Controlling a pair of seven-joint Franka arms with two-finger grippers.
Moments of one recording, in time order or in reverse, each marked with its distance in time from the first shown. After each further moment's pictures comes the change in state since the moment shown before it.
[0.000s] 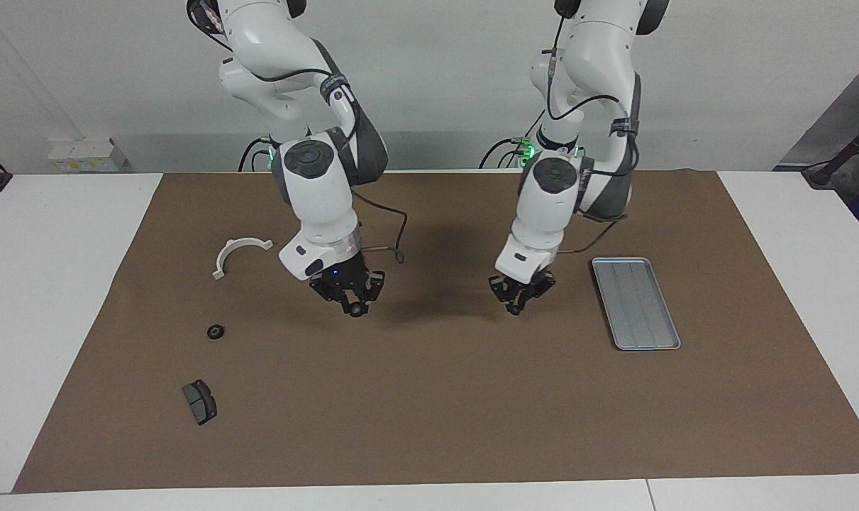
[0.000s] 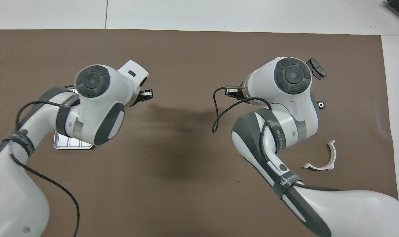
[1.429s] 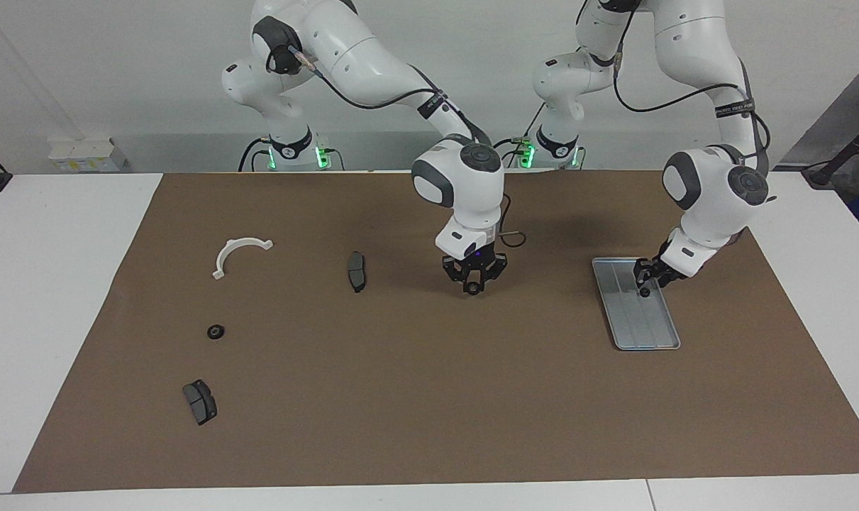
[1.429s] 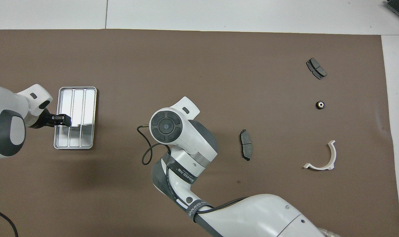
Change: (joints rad) left arm 0.447 -0.113 -0.008 -0.252 -0.076 -0.046 0.583; right arm 0.337 0.278 -0.006 0.207 -0.131 0.032 0.324
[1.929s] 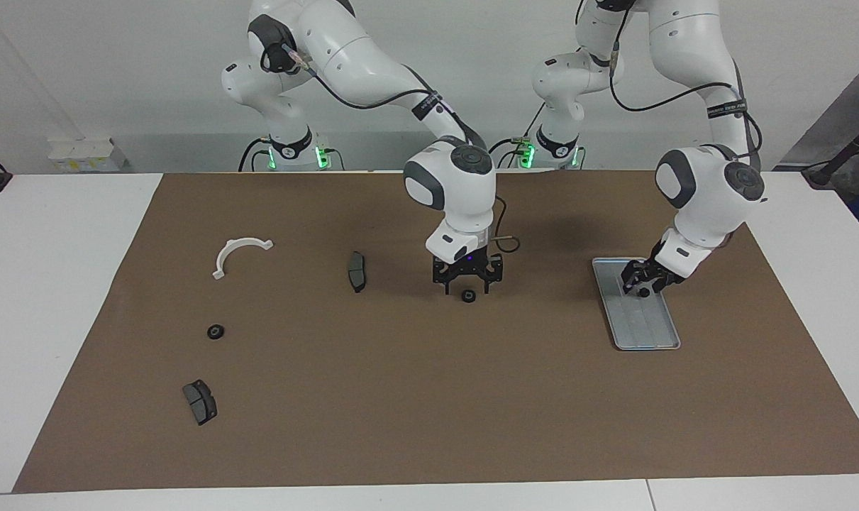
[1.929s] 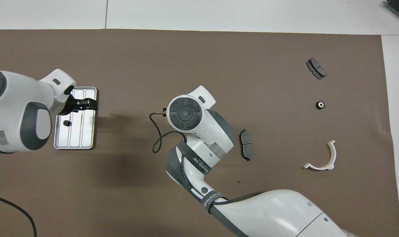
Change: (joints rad) left arm -0.198 -0.001 -0.017 0.061 -0.095 0.083 -0.246; right arm -0.084 -0.069 -0.009 -0.054 -0.001 0.015 -0.024
